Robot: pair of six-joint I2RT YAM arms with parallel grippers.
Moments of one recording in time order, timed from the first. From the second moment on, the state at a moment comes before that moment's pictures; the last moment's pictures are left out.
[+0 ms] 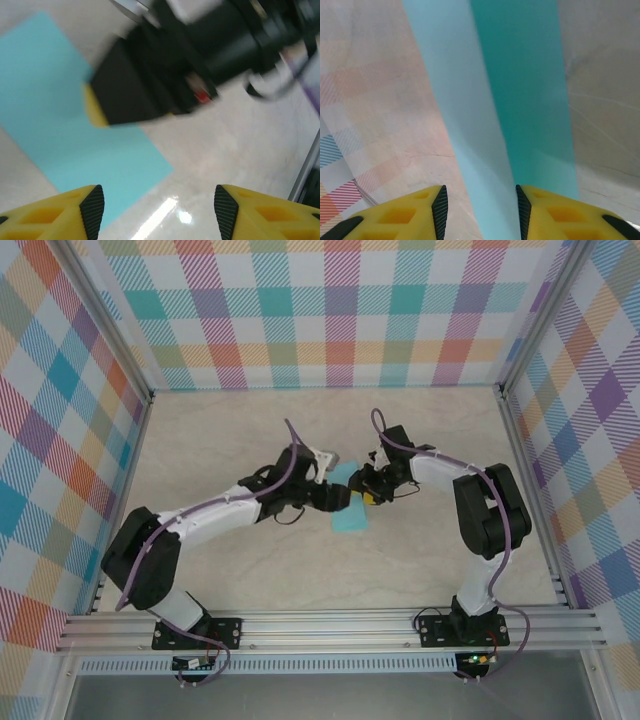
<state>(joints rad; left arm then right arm) -0.78 1.55 1.02 -0.18 0.27 -0.38 0.39 1.86 1.18 -0.50 -0.60 0.68</state>
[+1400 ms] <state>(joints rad) -1.07 1.92 1.29 -0.43 -0.38 -0.14 0.39 1.90 1.31 -0.58 -0.61 0.68</state>
